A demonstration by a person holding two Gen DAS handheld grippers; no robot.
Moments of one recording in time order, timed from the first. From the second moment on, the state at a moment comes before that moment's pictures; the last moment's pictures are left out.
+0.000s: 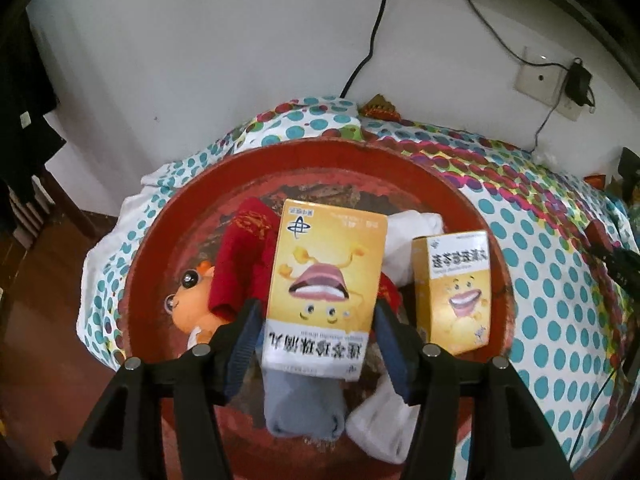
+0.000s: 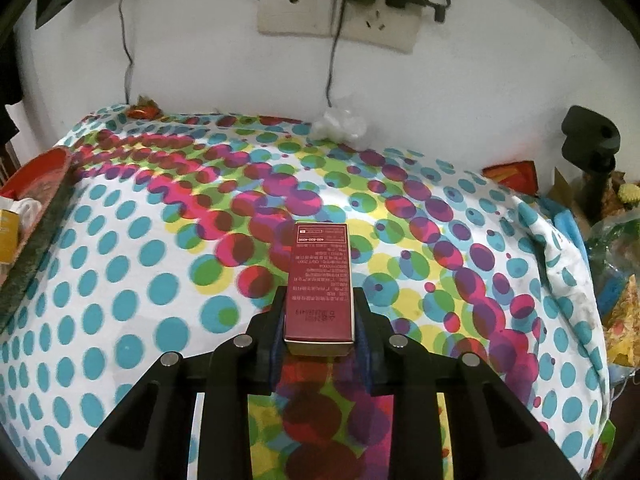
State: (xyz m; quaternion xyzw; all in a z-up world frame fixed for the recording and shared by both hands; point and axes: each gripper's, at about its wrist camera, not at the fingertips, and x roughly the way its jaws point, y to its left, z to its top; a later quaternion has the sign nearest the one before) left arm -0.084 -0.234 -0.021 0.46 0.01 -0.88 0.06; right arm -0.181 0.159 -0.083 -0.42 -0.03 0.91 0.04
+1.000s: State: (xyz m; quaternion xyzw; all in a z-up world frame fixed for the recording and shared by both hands) left arm 0.002 -0.282 -0.008 0.46 0.04 -0.88 0.11; right arm -0.118 -0.018 0.003 -0.38 -0.08 0.90 -0.20
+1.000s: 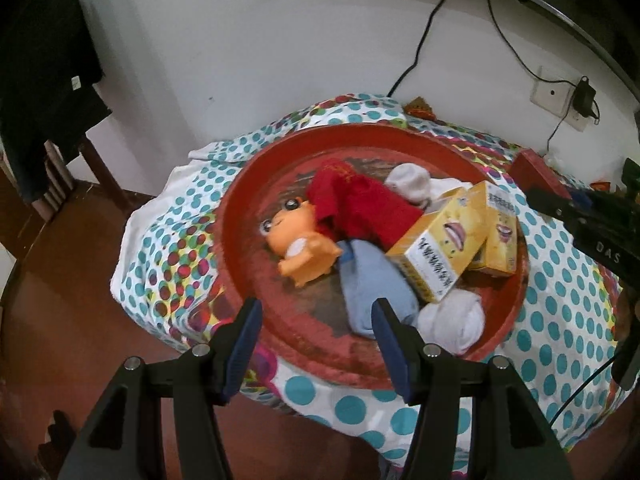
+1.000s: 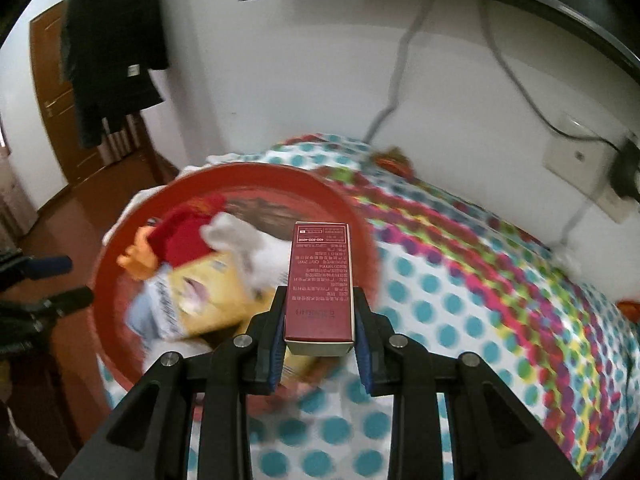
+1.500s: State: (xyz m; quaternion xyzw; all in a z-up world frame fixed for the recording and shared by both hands) left arm 0.011 -0.315 -0.014 0.46 0.06 -0.87 0.15; right arm -0.122 -0.071 0.011 -0.41 -0.12 0.88 -0.22
